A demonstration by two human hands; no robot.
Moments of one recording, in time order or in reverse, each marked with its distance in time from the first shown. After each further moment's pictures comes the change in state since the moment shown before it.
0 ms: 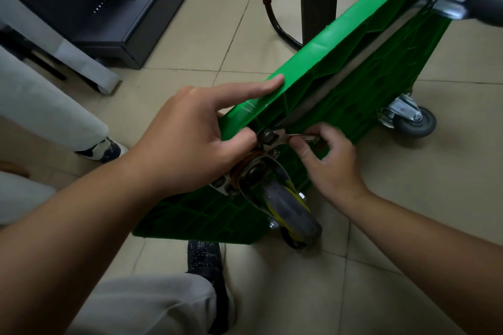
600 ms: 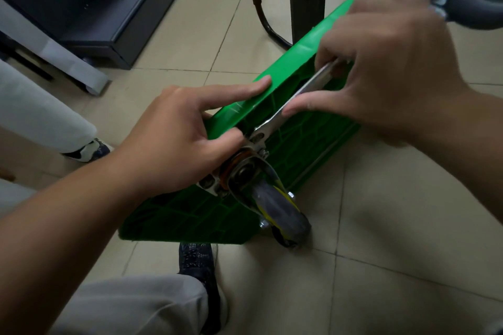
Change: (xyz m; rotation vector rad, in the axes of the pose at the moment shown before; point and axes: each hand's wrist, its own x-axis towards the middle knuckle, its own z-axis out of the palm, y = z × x) left_hand 0.000 0.007 -0.001 0.051 0.034 0.026; right_hand 0.057 -0.148 -0.101 -1.006 -0.171 -0.641
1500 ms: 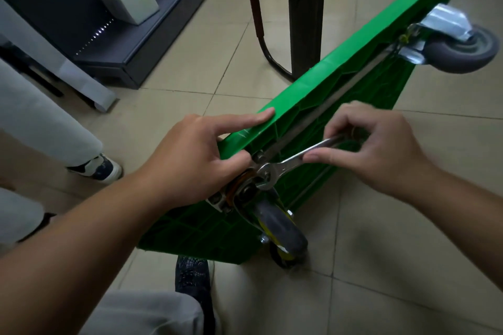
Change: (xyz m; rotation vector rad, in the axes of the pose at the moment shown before) left_hand -0.003 0.004 -0.002 0.004 -0.020 -0.109; right_hand -0.045 0.009 0.044 0.806 0.112 0.142
